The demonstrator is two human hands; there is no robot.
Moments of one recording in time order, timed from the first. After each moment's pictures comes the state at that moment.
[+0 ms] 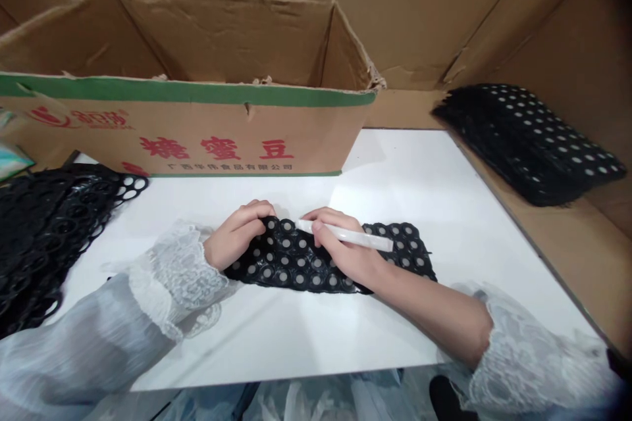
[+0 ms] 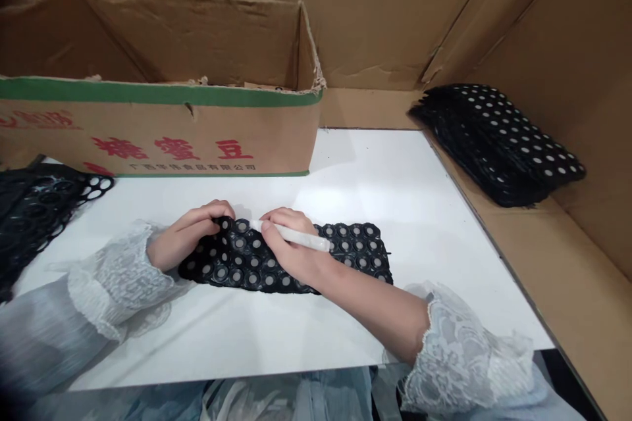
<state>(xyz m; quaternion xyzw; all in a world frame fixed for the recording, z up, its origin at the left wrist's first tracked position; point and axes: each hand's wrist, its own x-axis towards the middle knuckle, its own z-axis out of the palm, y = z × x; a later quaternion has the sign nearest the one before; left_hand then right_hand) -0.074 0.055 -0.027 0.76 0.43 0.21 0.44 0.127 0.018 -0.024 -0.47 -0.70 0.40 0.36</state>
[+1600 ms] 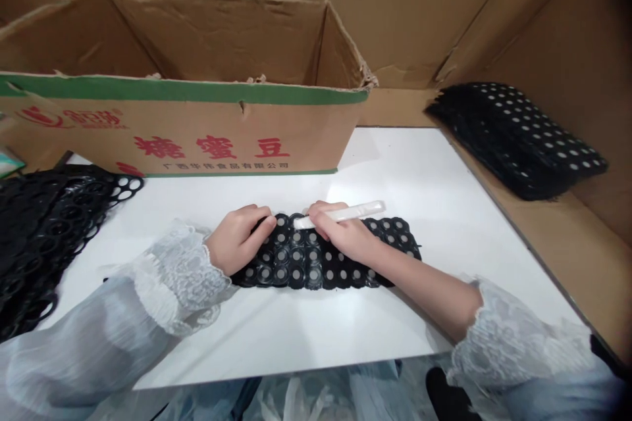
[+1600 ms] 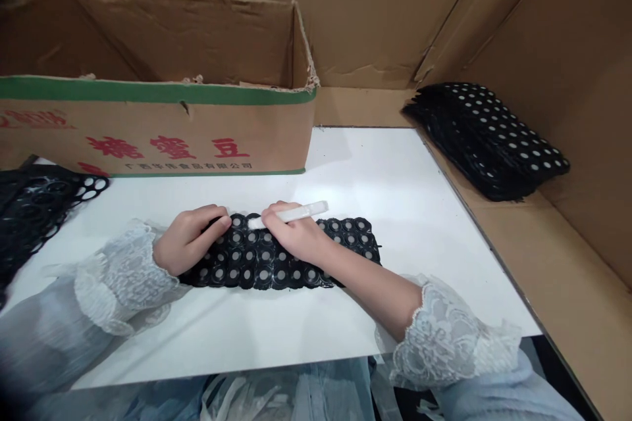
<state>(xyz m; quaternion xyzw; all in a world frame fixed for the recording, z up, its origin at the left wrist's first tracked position) -0.071 0.043 -0.028 0.85 0.44 0.16 0.22 0.132 0.034 -0.026 -0.44 -0.73 0.43 0.31</state>
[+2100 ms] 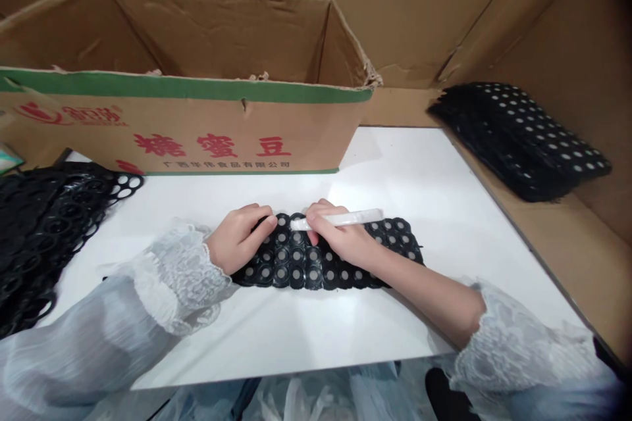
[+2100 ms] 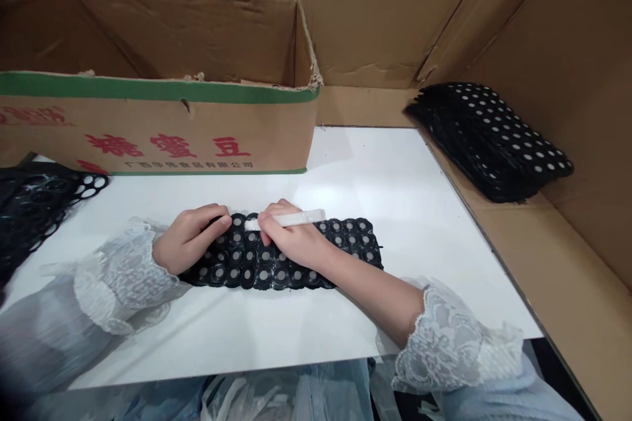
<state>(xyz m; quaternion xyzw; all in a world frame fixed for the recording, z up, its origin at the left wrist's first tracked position) -0.071 0.044 -0.030 0.83 0.45 0.19 0.27 0.132 0.031 -0.023 -0.42 -0.74 0.43 0.30</state>
